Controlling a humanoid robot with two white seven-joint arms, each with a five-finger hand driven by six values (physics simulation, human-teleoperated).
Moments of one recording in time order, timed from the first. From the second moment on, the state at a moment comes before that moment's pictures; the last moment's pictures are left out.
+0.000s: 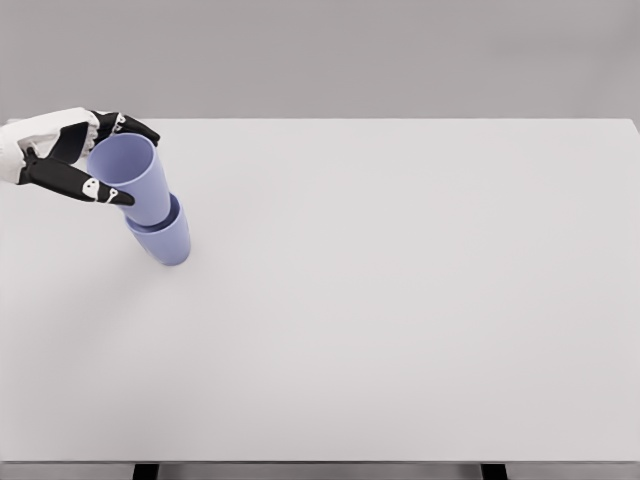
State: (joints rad) left arm -0.76 1.15 -0.78 -1.72 0.82 0.24 -0.40; right arm 0.03 0.00 0.15 0.01 -0.09 -0.06 -0.08
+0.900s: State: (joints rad) left arm -0.74 1.11 -0.78 -1.68 0.79 0.24 -0.40; right arm 0.03 0.00 0.15 0.01 -0.09 -0.06 -0.08
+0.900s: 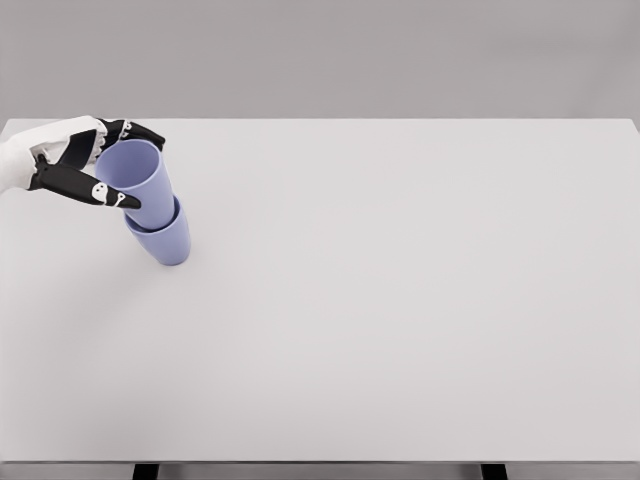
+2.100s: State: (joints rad) left arm -0.48 1.22 -0.69 -1.77 0.75 -0.58 -0.40; right arm 0.03 0.00 0.15 0.01 -0.09 -0.06 -0.08
